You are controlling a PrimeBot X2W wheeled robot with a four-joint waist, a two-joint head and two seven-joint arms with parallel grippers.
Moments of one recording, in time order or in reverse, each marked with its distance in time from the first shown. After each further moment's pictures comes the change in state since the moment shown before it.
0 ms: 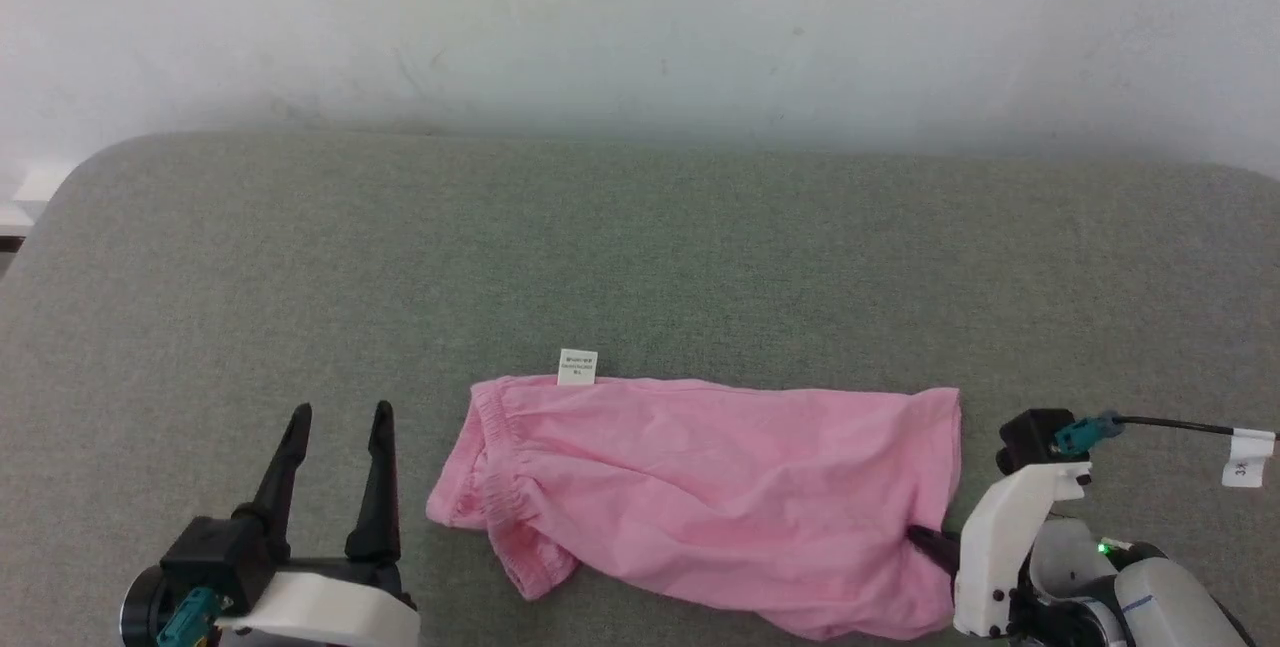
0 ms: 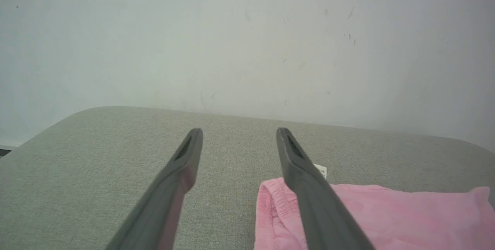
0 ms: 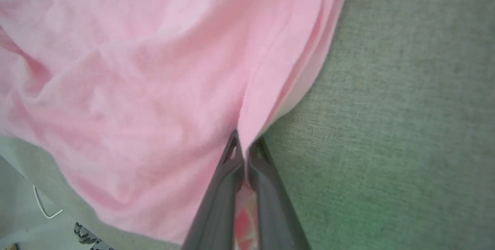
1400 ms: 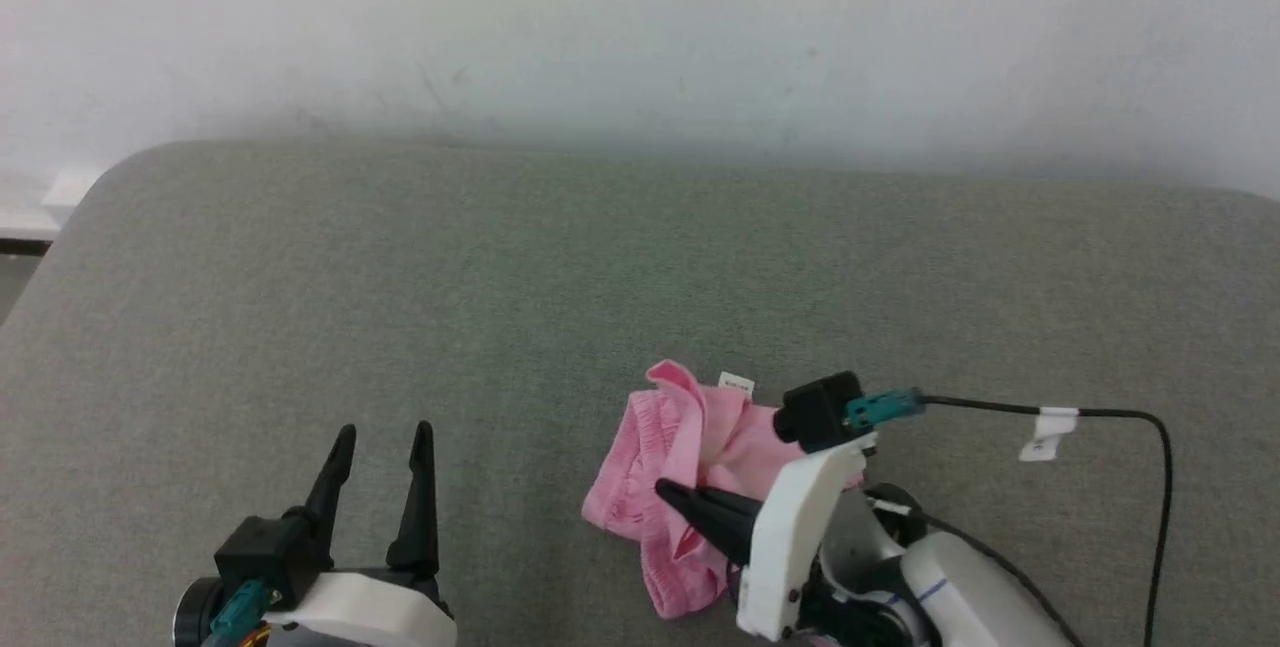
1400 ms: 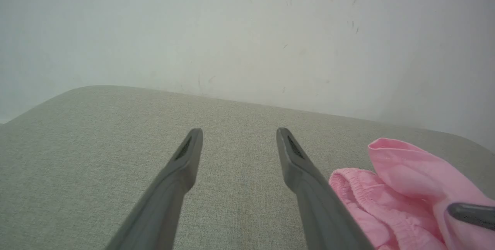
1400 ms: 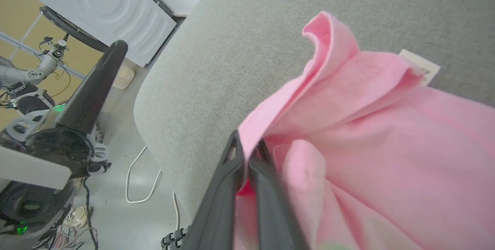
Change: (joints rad) left arm -0.020 -0.050 -0.020 0.092 0.007 -0.013 0.012; right arm -0.094 0.133 0.340 -0.106 0.204 0.000 -0.228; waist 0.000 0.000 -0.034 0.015
